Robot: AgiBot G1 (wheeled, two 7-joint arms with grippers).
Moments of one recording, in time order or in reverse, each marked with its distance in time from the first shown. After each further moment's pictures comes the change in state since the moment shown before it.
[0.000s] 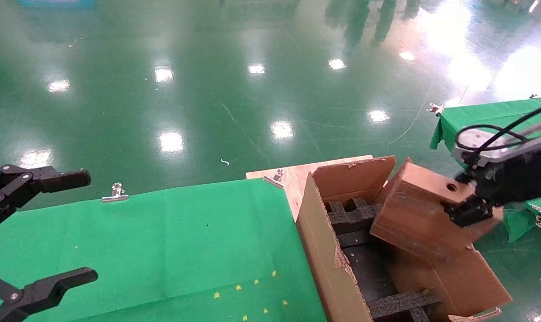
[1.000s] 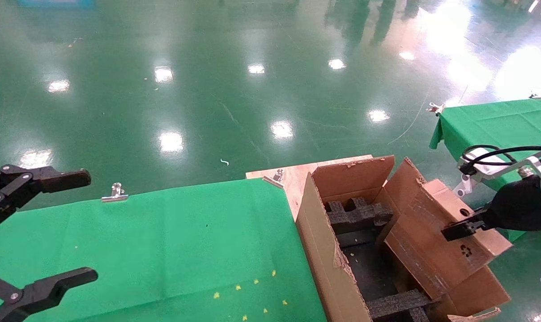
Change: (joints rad) left arm 0.000 0.000 0.000 0.000 0.000 0.000 0.000; right arm -0.110 0.041 -0.077 0.239 -0.195 0.122 0.843
